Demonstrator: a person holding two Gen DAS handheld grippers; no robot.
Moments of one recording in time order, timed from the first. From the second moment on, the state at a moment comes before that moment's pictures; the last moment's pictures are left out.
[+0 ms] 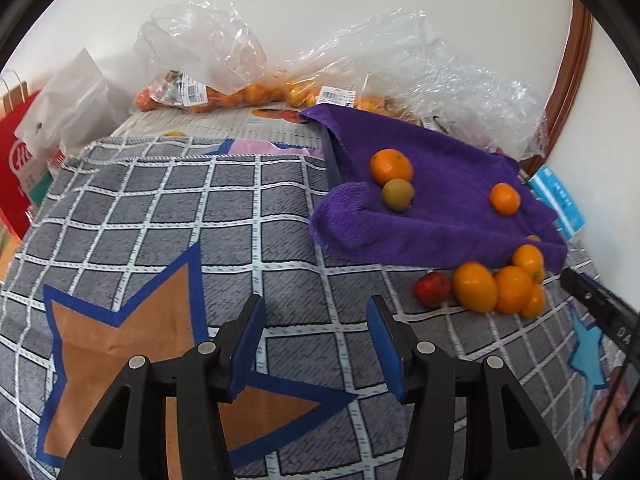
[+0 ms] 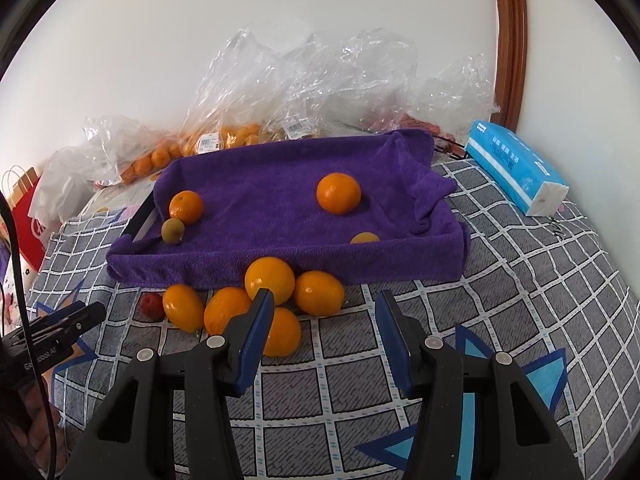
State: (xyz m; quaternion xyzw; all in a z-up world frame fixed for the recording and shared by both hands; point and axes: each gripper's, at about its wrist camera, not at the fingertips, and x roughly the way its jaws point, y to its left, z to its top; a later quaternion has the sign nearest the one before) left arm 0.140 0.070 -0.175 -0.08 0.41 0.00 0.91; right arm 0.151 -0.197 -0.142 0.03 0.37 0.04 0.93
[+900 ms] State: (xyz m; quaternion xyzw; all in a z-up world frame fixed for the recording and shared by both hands) left arm 0.142 0.078 -0.178 -0.12 0.41 -0.02 0.90; right arm 0.155 -0.172 -0.169 0.01 0.40 0.10 0.91
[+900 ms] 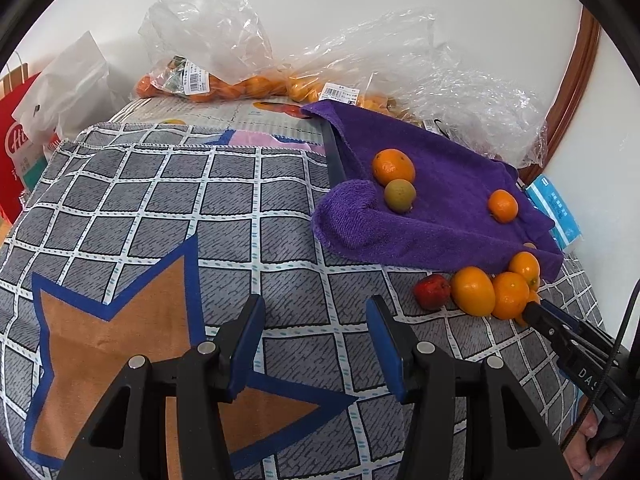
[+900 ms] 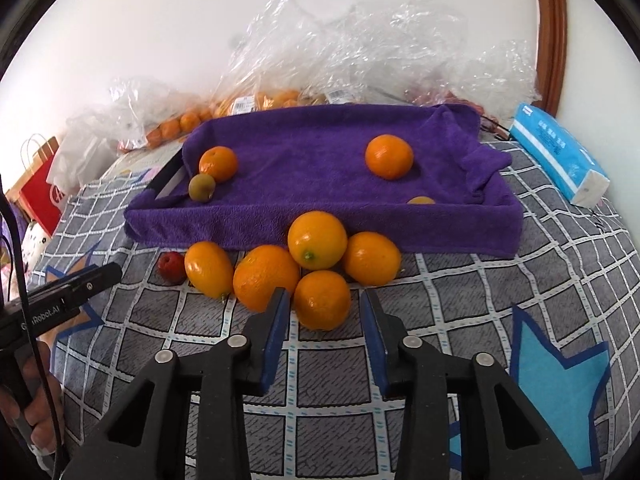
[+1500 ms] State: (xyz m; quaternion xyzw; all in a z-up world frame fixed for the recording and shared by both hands) left arm 0.141 0.076 -0.177 -0.12 0.41 -0.05 0.90; right arm 0.148 -0.190 -0.171 0.01 0.41 0.11 0.90
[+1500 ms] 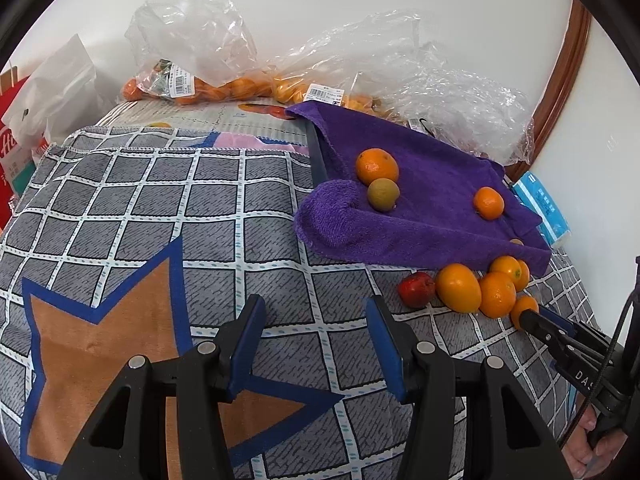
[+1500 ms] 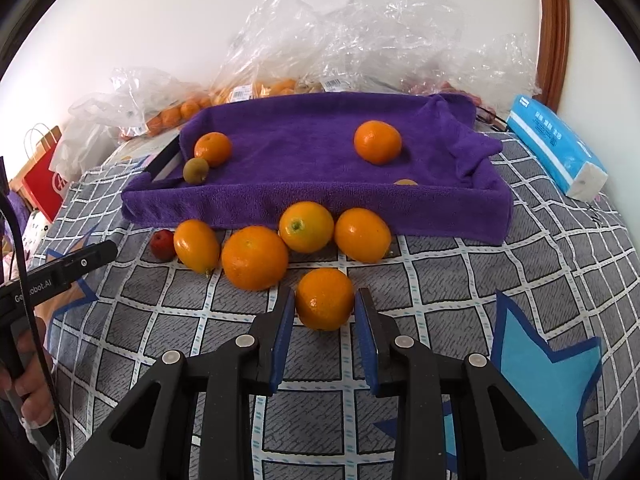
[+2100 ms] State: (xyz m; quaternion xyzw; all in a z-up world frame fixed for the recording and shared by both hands) left arm 0.141 0.034 -0.164 -0.13 0.42 -0.13 0.89; right arm 0.151 -0.217 -0.168 -0.01 0.39 0.07 0.92
